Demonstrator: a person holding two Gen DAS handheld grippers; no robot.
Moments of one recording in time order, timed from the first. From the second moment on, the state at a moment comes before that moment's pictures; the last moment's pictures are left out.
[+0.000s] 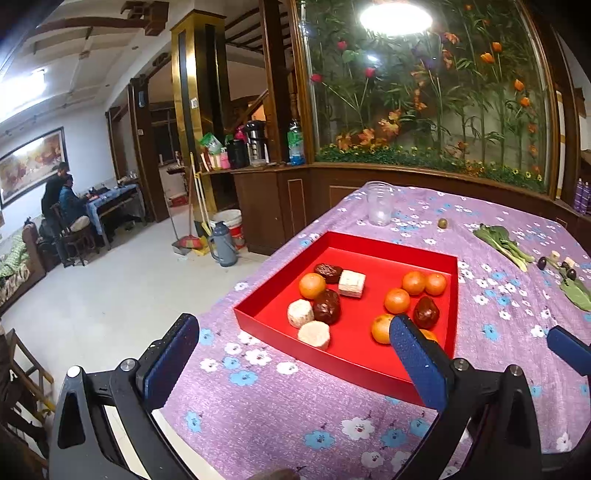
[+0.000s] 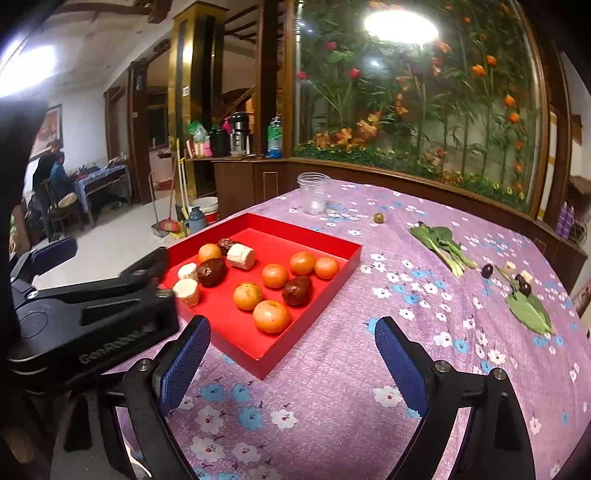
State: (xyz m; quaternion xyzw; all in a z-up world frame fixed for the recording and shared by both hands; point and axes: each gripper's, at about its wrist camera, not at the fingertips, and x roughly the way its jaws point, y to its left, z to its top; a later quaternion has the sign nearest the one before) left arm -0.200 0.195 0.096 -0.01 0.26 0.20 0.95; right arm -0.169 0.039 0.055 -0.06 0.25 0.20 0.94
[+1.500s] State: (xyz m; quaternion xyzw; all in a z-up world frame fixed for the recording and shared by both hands) left arm -0.188 0.206 0.075 -0.02 0.30 0.18 0.94; right arm -0.136 0.013 0.038 -0.05 0.29 0.10 0.95
